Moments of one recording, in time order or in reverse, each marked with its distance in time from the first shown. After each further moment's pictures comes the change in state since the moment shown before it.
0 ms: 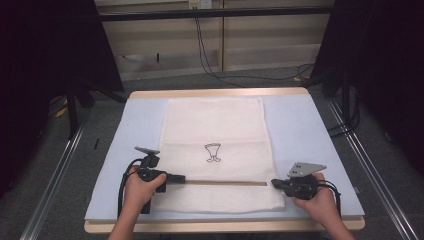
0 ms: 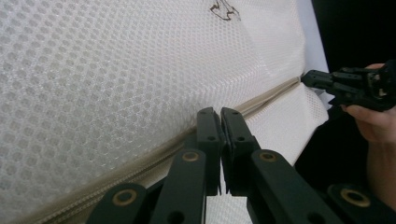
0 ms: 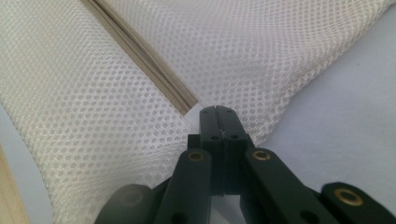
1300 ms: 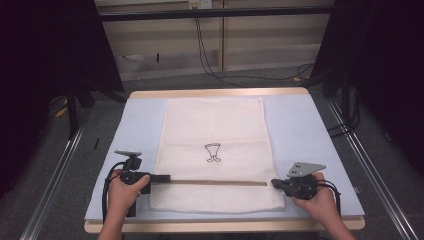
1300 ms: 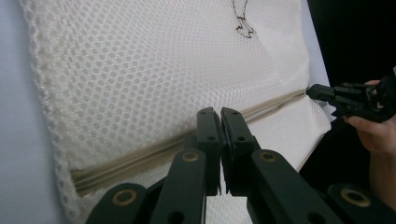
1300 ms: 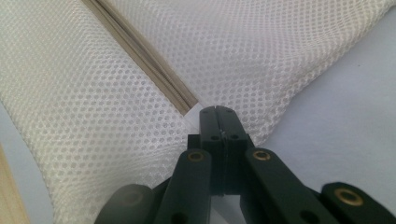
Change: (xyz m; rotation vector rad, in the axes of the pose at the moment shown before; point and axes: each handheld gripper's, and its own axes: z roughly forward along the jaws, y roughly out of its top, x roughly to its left) left arm 0.020 -0.012 -0.037 -0.095 0.026 -0.036; right arm 0.000 0.001 0.000 0.003 0.002 -0.009
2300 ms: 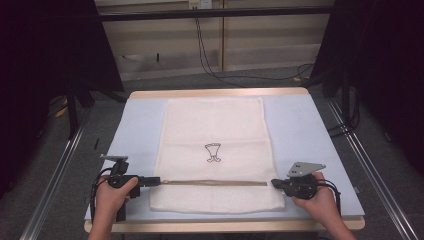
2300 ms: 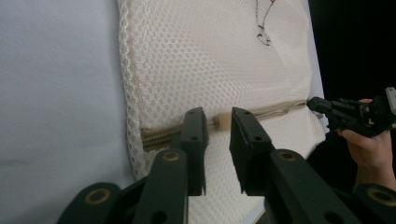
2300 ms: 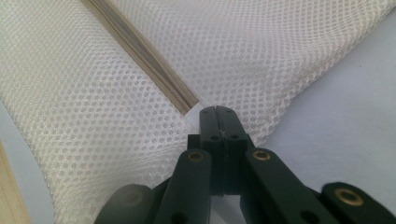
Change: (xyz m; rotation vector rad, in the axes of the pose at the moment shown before) left arm 0.025 -0.010 -0.016 -0.032 -0.015 -0.120; right arm -0.001 0.001 0.000 0.005 0.008 -0.005
